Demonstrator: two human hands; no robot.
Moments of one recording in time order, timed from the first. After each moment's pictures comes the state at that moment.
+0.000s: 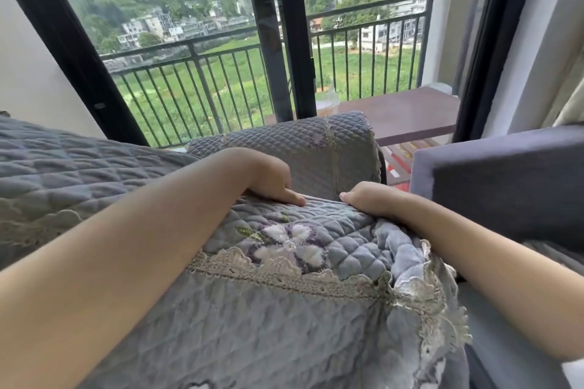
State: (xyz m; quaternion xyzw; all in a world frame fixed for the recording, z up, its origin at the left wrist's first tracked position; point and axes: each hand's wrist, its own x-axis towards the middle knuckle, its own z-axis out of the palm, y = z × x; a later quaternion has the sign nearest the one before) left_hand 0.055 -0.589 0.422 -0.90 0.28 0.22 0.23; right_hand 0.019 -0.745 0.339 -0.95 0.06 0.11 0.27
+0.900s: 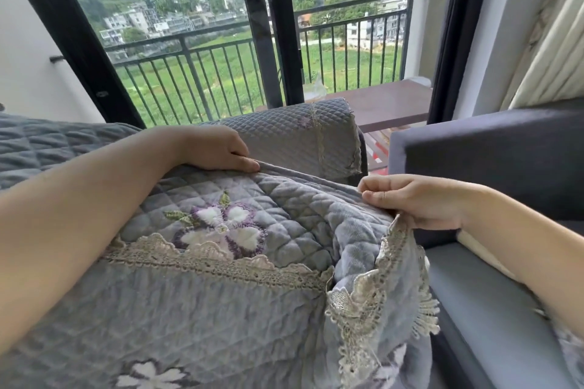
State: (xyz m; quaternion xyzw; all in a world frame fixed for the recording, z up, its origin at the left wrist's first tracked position) left_hand -0.036 -0.510 0.448 -0.93 0.34 0.14 0.08; right_hand -0.156 -0.757 0.365 -0.68 -0.04 0.23 0.70
